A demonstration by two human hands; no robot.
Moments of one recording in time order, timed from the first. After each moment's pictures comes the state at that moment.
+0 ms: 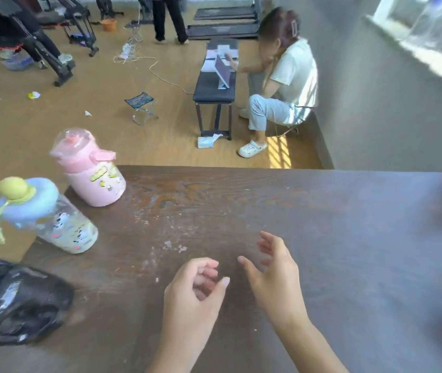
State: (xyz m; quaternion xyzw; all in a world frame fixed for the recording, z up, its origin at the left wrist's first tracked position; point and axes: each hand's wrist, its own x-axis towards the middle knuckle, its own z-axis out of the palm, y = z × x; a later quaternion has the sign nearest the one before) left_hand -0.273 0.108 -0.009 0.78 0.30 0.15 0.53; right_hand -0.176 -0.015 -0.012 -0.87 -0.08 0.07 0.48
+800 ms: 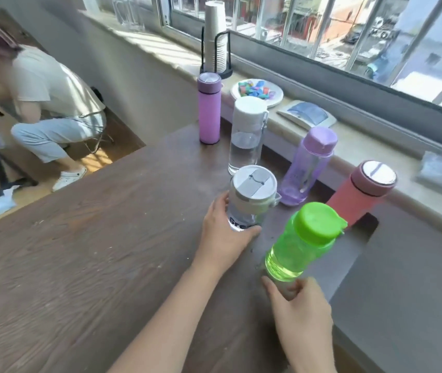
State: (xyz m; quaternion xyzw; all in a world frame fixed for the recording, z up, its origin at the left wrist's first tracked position) left_hand -0.114 -0.273 -0.017 0.85 -0.12 -0.08 0.51; right_hand -0.272 -0.355 -0.029 -0.78 0.46 -0.09 0.42
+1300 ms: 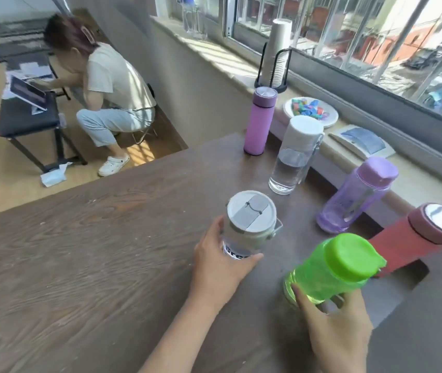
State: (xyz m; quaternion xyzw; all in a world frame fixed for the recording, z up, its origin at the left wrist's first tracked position) left_hand -0.140 -0.206 -0.024 0.80 0.00 0.01 0.60; right_hand -0.247 -0.373 -0.027 -0.78 0.34 -0.21 0.47
